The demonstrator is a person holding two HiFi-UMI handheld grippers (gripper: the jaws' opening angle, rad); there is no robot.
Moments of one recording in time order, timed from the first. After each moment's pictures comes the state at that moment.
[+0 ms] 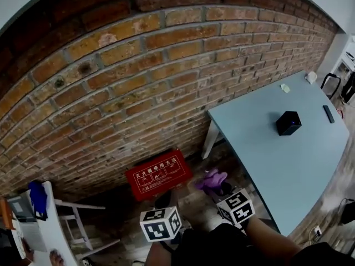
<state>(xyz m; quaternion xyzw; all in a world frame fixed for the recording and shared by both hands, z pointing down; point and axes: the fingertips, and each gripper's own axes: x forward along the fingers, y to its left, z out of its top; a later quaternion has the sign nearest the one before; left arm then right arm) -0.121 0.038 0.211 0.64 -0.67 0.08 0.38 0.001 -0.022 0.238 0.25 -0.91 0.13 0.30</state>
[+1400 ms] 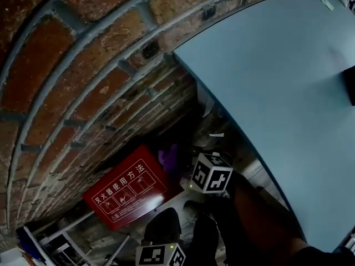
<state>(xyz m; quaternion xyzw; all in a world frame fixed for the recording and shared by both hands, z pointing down) -0.074 -0.062 0.477 0.62 -0.61 0.22 0.45 -0.105 -0.169 0.567 -0.07 -0.94 0.07 0.33</state>
